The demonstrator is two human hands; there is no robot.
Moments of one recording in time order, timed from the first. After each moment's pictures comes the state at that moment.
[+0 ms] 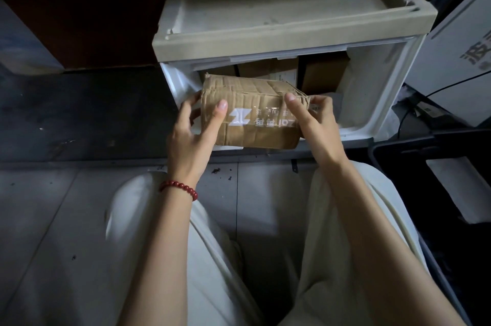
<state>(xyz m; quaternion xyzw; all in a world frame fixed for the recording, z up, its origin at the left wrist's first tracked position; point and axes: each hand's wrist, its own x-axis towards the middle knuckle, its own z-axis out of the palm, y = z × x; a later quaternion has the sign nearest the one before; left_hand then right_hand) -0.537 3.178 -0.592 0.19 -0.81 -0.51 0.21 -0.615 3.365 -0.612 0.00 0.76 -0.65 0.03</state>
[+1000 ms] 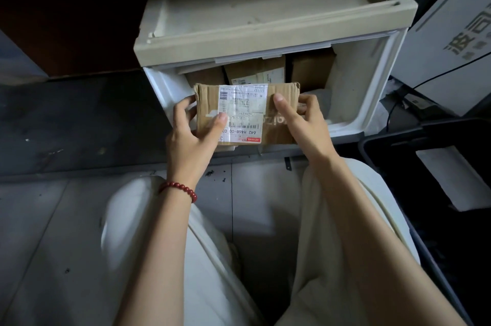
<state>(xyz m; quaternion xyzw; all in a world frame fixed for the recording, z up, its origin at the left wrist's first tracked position) -0.551 3.183 -0.607 0.16 -0.83 -0.49 0.22 -0.622 3.365 -0.616 0.01 0.75 -0.66 0.03</state>
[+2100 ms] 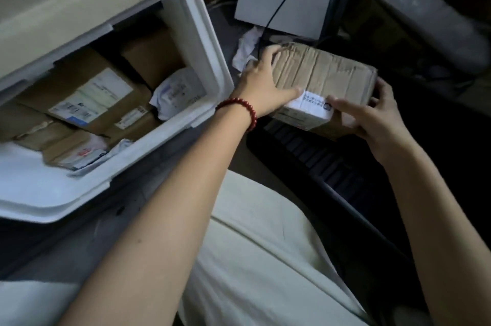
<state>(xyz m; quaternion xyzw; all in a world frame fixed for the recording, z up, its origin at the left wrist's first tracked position) -0.674 3.479 -0.627 -0.24 -0.90 -0.32 -0.14 -0.559 3.653 -0.673 0.32 0.65 -0.68 -0.13</state>
